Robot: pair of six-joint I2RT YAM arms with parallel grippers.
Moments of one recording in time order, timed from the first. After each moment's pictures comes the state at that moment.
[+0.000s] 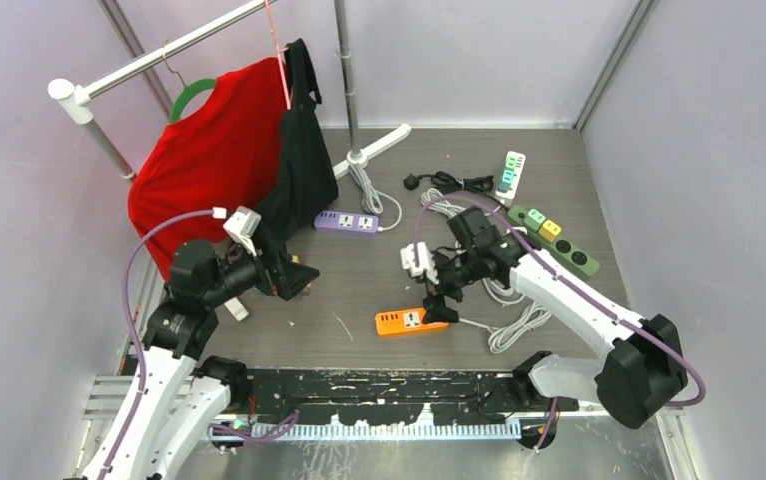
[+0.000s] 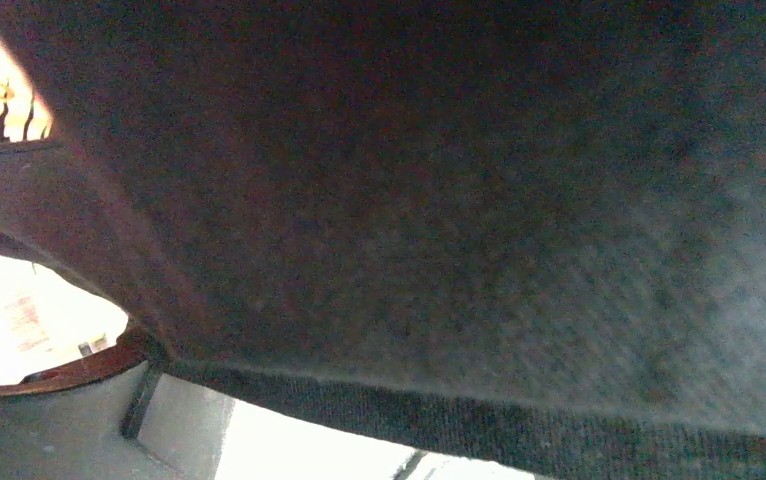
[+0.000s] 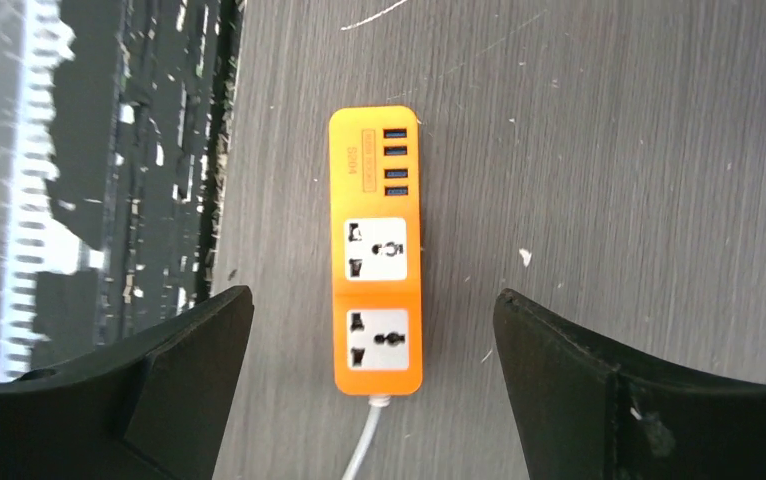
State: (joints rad) left arm -0.25 0.57 0.66 -0.38 0.55 -0.36; right arm 0.51 1.22 0.92 -0.82 -0.81 -0.91
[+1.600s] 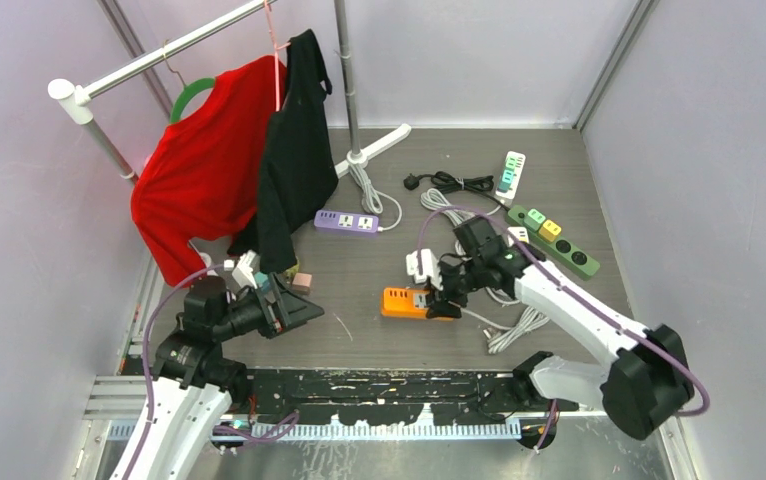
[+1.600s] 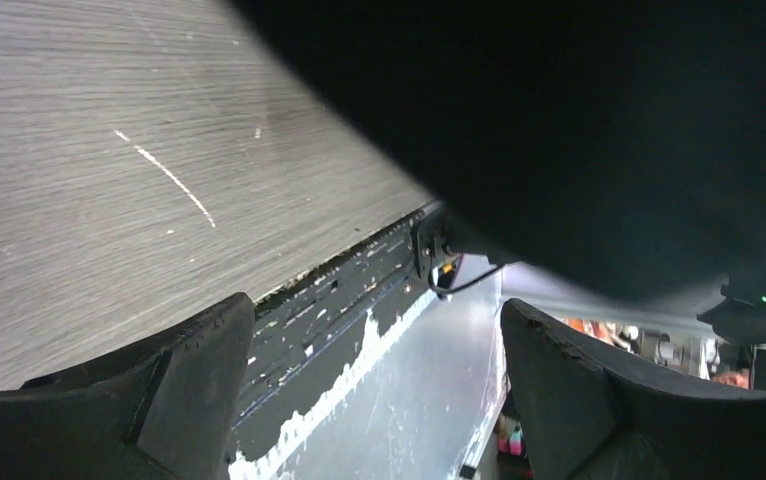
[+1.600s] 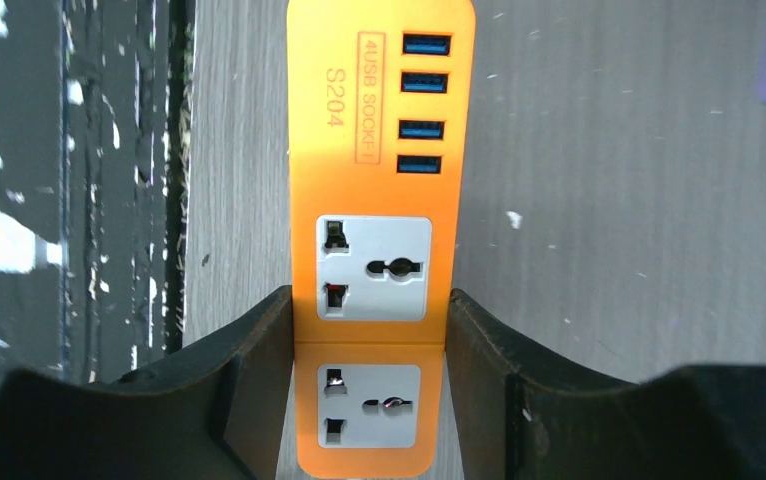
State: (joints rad) left arm -0.25 0.32 0.41 -0.59 0.65 -0.91; right arm 0.59 1.19 0.79 -0.68 -0.67 -0.90
